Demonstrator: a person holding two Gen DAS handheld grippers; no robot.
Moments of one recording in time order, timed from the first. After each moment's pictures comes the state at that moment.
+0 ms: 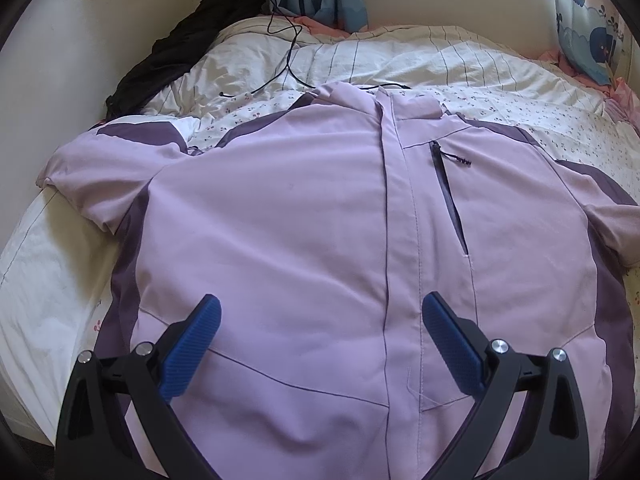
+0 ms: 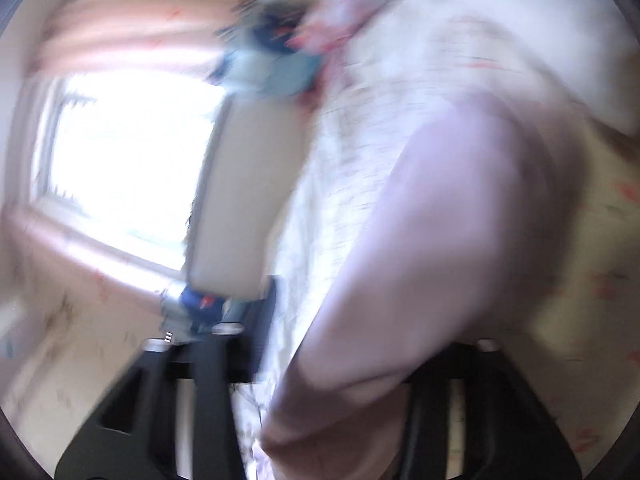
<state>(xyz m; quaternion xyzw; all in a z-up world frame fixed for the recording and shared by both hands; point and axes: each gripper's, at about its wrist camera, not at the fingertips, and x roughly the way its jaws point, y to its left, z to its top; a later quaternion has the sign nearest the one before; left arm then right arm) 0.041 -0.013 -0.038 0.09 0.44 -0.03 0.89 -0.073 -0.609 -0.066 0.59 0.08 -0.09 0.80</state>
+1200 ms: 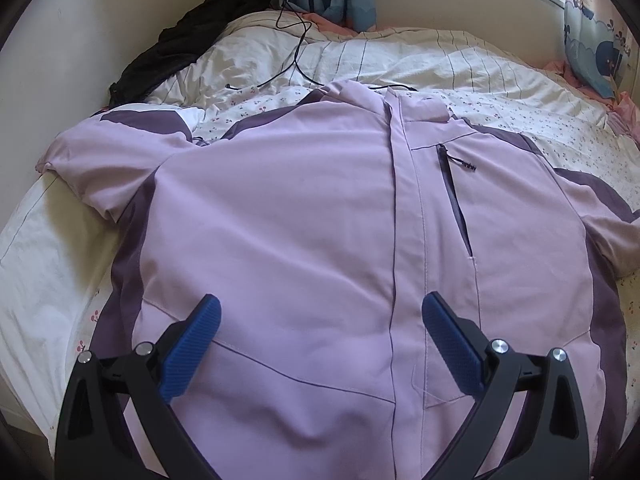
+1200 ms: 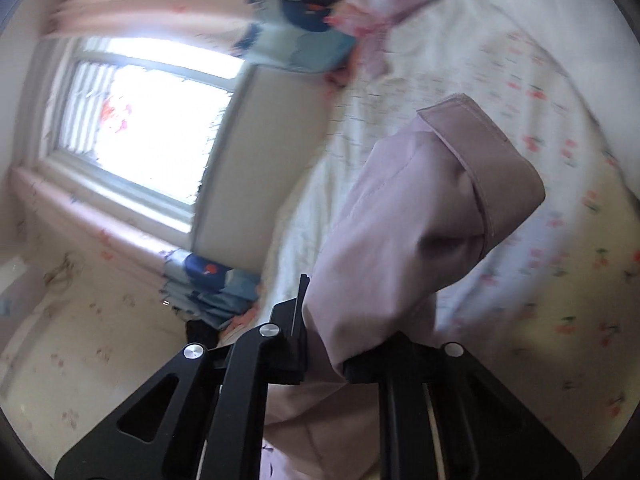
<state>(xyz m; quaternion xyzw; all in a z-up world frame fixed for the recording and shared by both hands) 0.040 -0.004 -0.036 0.07 0.44 -0.03 0.89 -0.040 -0.622 -0.055 0.55 0.10 -0.05 0.83</state>
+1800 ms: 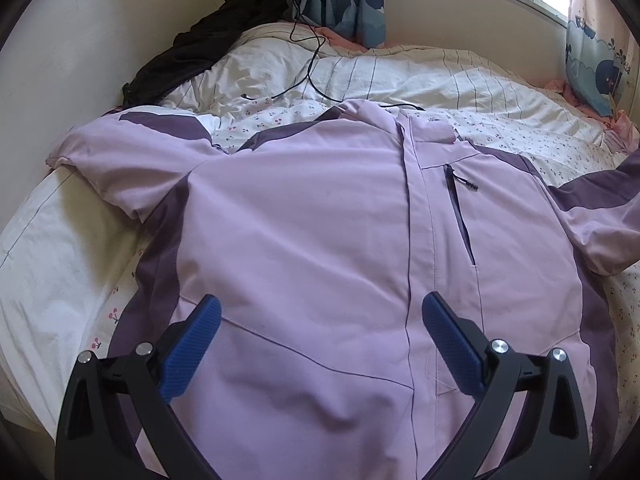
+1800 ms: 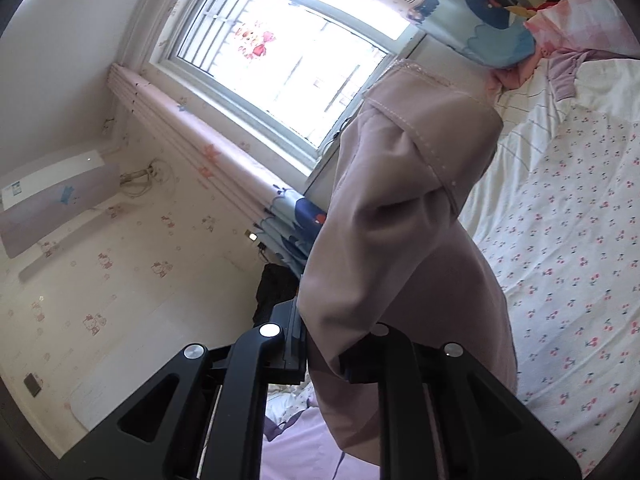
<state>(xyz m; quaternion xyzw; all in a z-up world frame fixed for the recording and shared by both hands) 0.026 0.020 -0.018 0.05 0.42 -0.03 0.90 0.009 -0.482 0.081 0.43 0.07 0.11 0.89</state>
